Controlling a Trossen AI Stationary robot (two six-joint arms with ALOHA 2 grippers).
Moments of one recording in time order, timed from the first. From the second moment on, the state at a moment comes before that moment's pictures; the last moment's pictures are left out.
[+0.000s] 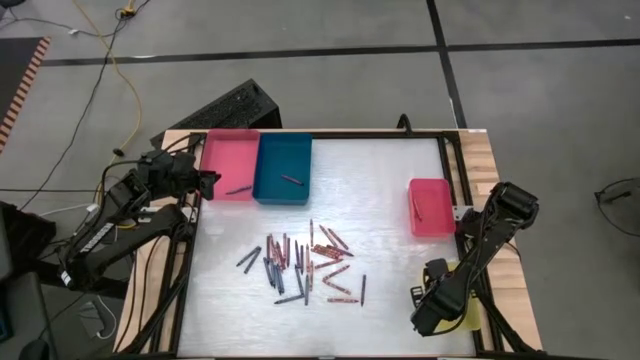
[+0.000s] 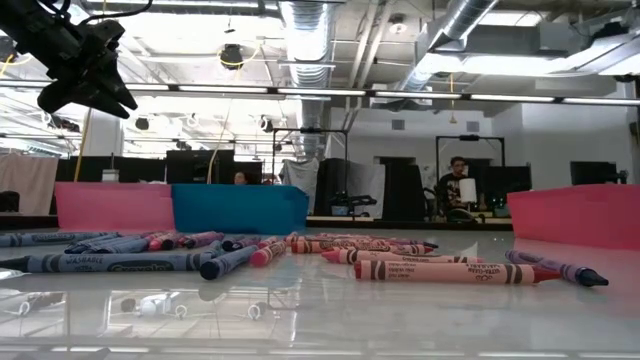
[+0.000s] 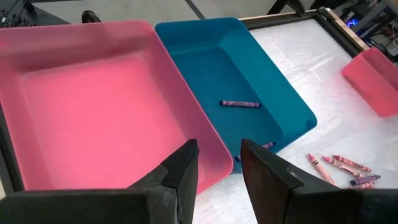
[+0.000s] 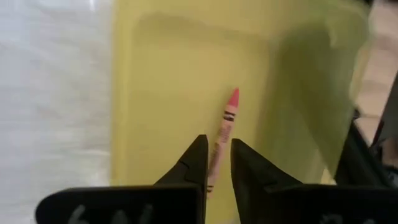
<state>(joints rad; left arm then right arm) 0.79 0.31 0.60 -0.80 0.06 -0.40 0.91 1.67 1.10 -1.27 -0.17 2.29</state>
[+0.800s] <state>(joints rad) 0.79 0.31 0.60 -0.80 0.07 -0.39 0.55 1.69 1.50 -1.41 0.43 1.57</state>
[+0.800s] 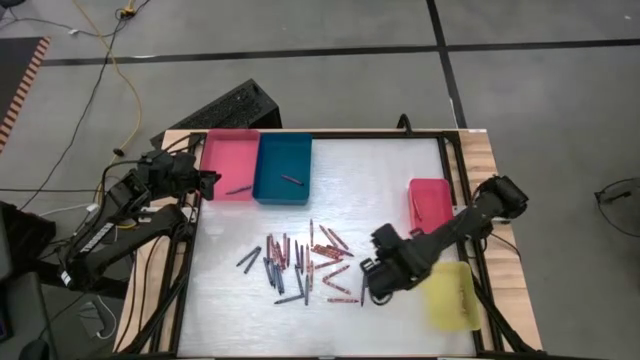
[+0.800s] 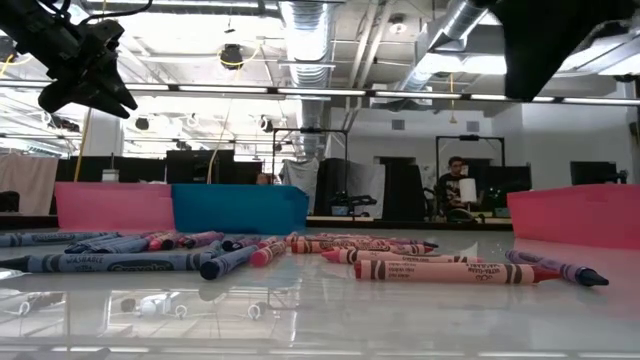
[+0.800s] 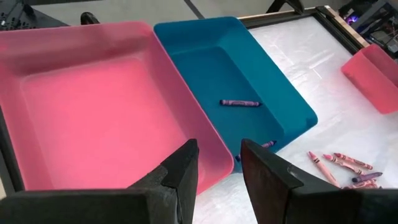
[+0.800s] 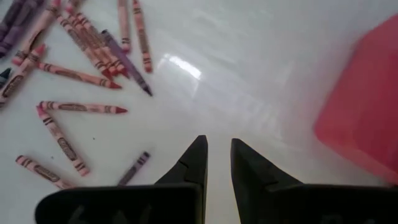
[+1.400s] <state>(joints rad) 0.79 0.31 0.60 -0.80 0.09 -0.36 0.55 1.84 1.50 -1.17 0.26 1.61</state>
